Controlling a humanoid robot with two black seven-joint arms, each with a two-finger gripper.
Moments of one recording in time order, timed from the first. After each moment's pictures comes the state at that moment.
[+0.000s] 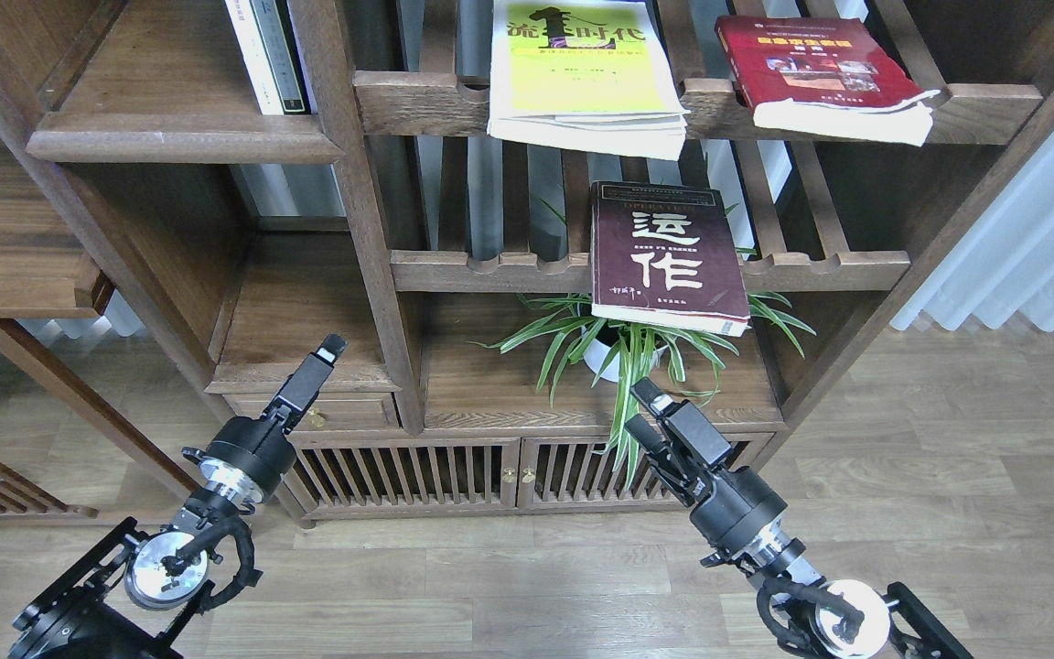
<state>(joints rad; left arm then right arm) -0.24 0.06 -1.10 -0.82 0.14 -0.49 -0.07 -0.08 -0.05 1.24 1.16 0.14 0.58 -0.33</state>
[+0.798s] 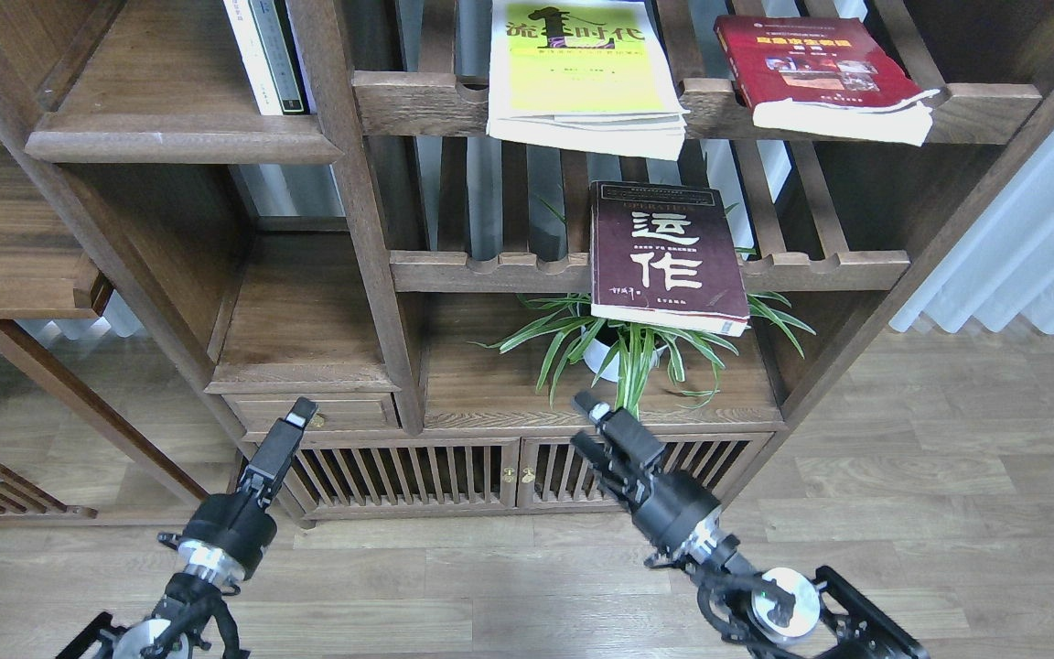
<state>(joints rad) -0.02 0.04 -1.19 -0.94 0.13 -0.49 -0.06 0.04 0.01 1.07 0.96 0.19 0.58 -0.30</state>
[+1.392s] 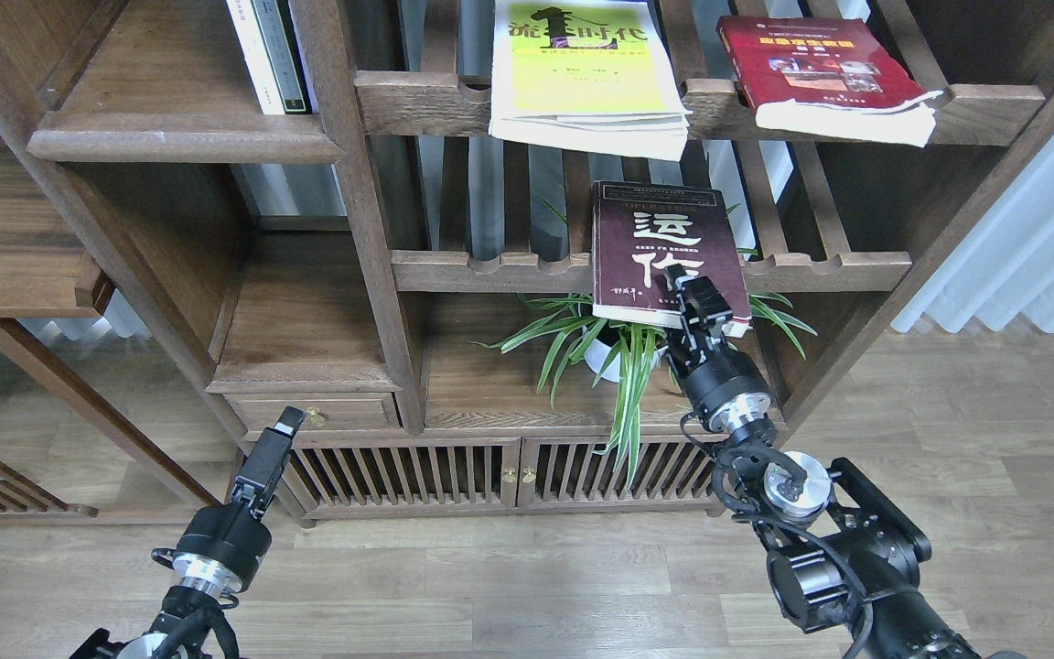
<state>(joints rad) 0.03 0.01 -1.25 -0.95 0.13 -0.49 -0.06 0.30 0.02 1.20 0.83 0.31 0.39 -0.02</state>
